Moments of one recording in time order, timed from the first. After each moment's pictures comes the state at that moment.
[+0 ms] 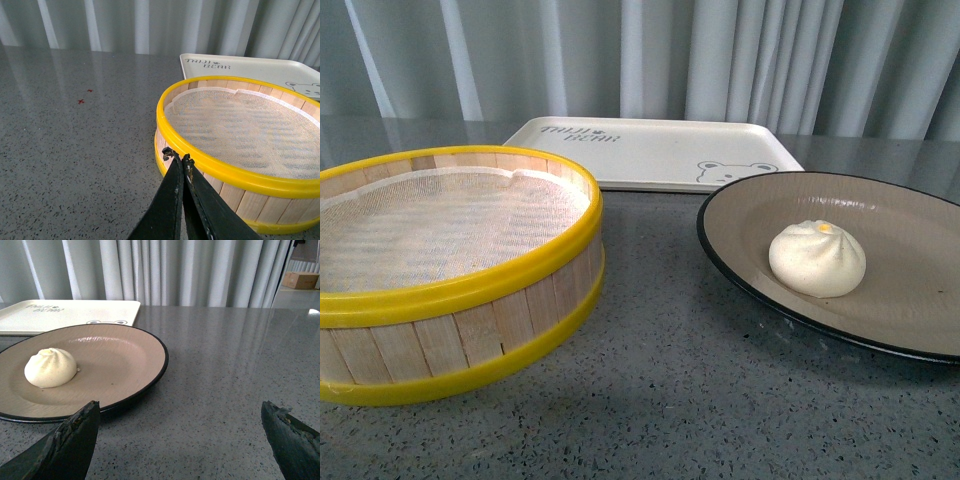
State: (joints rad) left arm 0.00 0.39 0.08 0.31 0.00 0.00; right arm 0.00 0.00 0.01 0.00 0.00 0.00
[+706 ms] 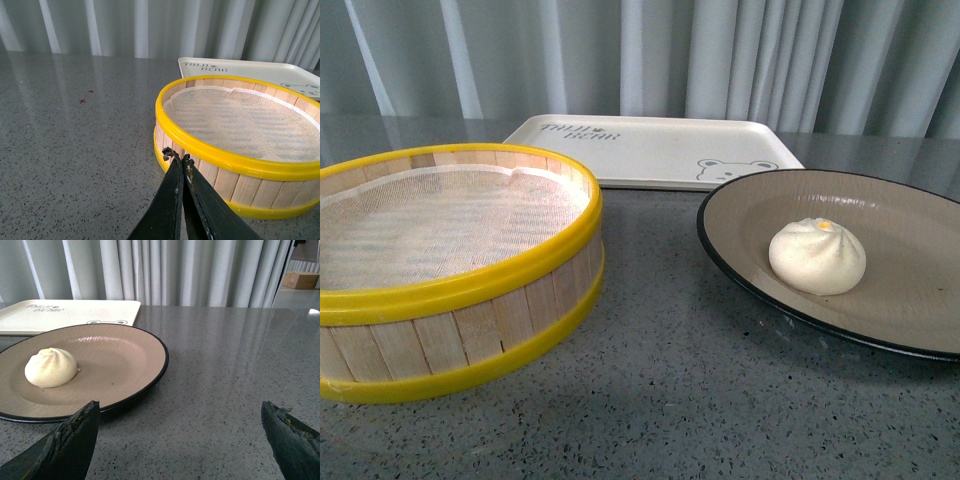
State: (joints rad) left arm 0.00 0.18 0.03 0.19 0.00 0.00; right arm 0.00 0.00 0.01 0.00 0.00 0.00
